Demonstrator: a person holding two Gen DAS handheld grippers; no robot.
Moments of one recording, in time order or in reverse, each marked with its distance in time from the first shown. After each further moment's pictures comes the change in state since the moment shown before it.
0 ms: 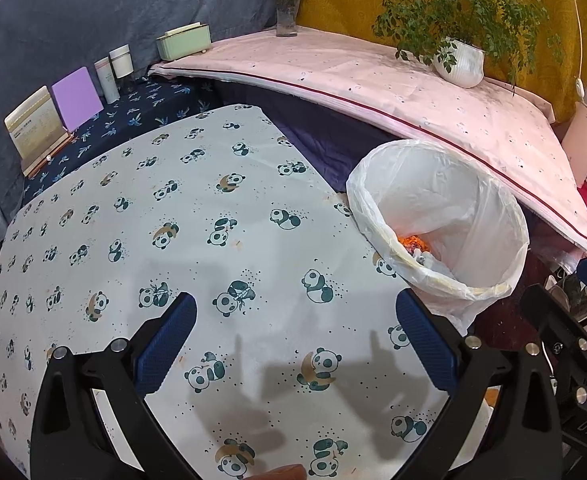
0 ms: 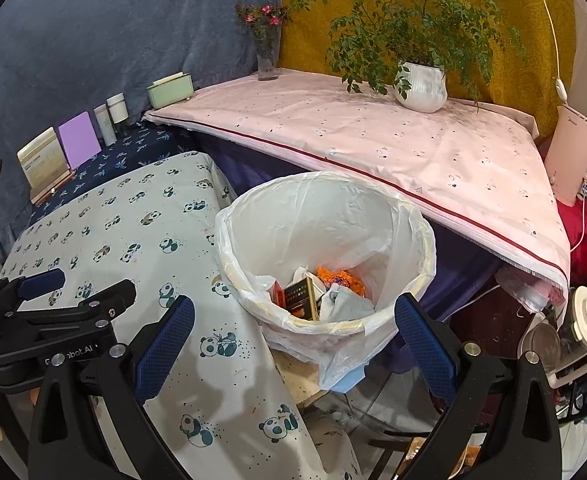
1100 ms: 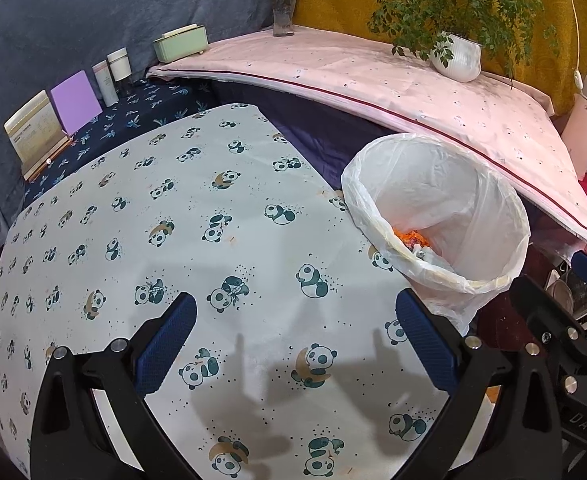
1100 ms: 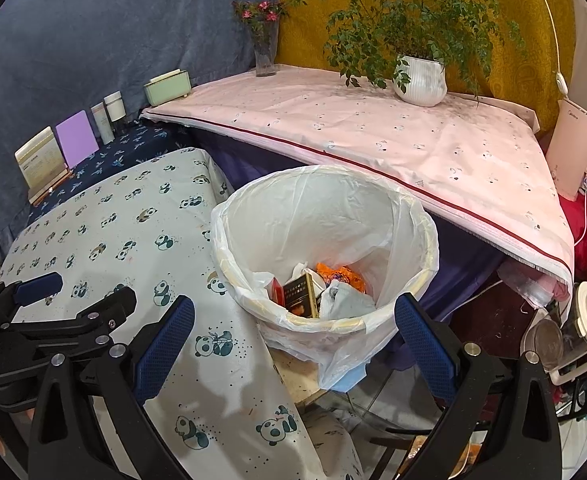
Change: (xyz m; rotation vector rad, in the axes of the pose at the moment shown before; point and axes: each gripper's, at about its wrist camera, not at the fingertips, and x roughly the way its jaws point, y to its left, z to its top) left arm 0.002 -0.009 -0.005 0.015 -0.001 0.015; right arm 0.006 0.000 -0.003 0.011 0.011 -0.001
